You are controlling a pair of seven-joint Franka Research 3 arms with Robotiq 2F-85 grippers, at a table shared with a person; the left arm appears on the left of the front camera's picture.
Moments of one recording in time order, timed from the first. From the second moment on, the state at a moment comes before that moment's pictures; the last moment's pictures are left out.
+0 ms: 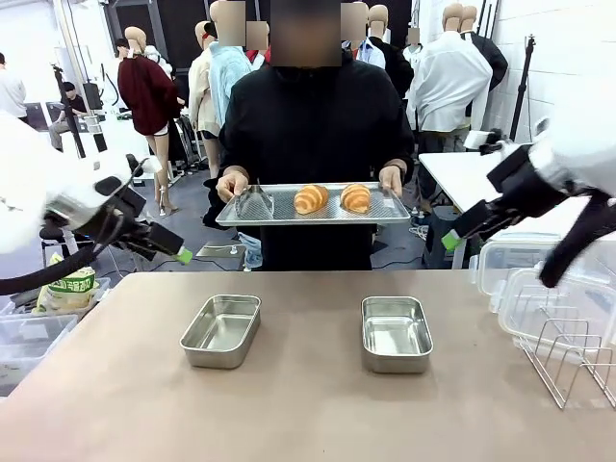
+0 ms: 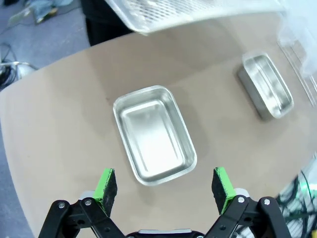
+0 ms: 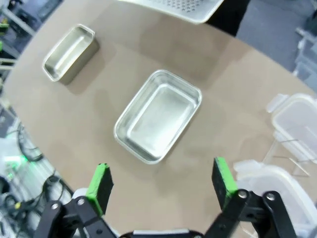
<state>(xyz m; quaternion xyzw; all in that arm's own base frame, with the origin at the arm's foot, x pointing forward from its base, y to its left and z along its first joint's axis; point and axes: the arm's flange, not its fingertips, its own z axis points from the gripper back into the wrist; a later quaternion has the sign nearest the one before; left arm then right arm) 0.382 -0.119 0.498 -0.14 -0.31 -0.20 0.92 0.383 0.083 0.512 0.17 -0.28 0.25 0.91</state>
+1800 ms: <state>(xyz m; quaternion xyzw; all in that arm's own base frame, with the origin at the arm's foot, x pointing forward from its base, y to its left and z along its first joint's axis) 0.494 -0.142 0.360 -0.03 -0.14 -0.05 0.99 0.503 0.167 0.353 0.08 -0.06 0.04 0.99</state>
